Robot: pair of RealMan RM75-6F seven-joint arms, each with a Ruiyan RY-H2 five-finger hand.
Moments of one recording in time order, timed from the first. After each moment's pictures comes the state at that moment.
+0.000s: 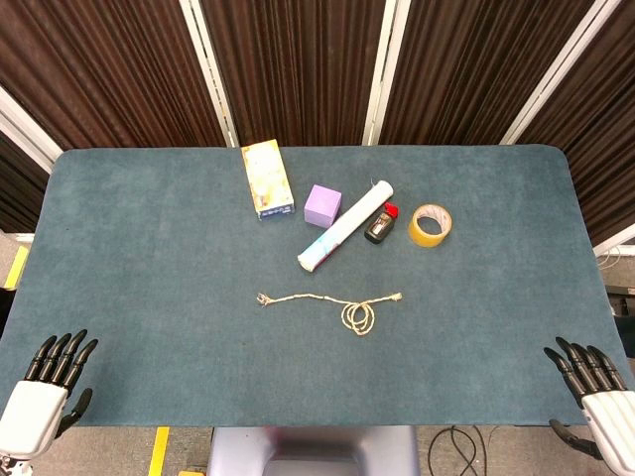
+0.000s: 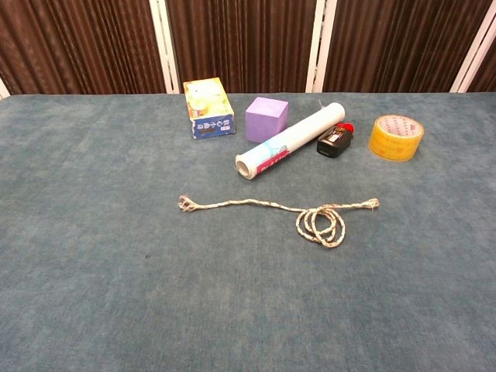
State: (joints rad) left arm 0.01 -1.26 0.10 -1.37 1.79 1.70 0.10; right arm -0.11 -0.89 -0.15 -1.71 -1.82 1.59 0.03
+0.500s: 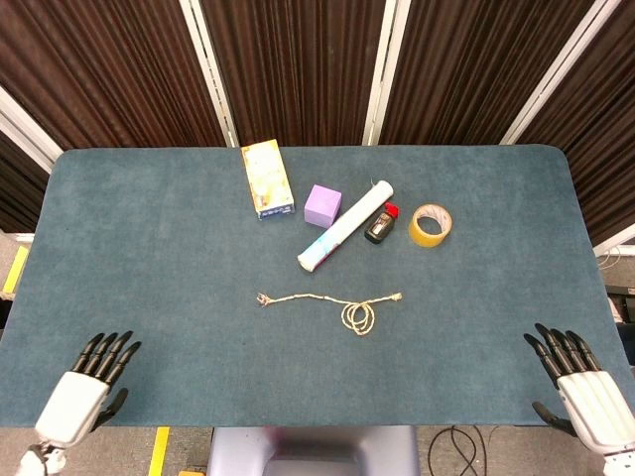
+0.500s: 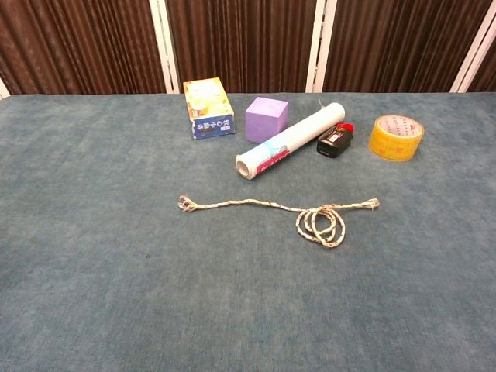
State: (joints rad) left arm -0.08 -1.29 0.11 -1.43 1.85 1.55 0.15; right arm -0.04 -0.96 -0.09 -1.72 -1.76 1.49 -0.06
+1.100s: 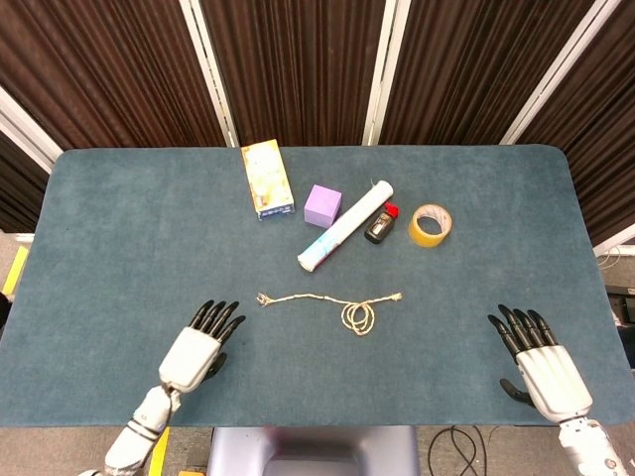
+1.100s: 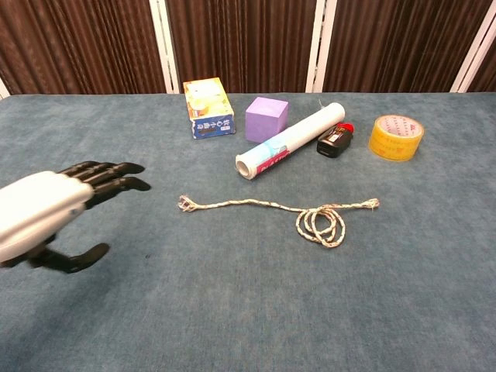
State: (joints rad) left arm -0.33 -1.64 -0.08 -1.47 1.64 1.16 0.42; right arm 0.06 -1.05 -0.03 -1.77 -1.66 1.36 -0.23
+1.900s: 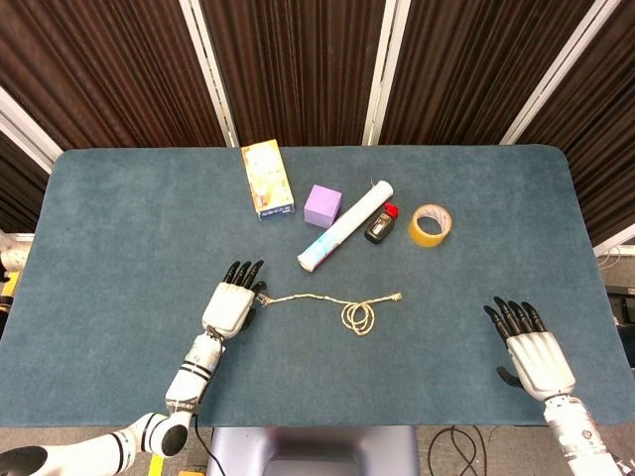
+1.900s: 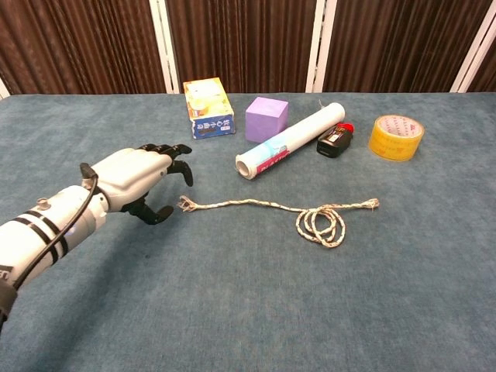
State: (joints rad) left arm -0.59 -1.87 -0.27 -1.21 1.31 0.97 0.54; right arm 0.13 -1.14 0.00 -1.68 -1.51 1.24 -0.29
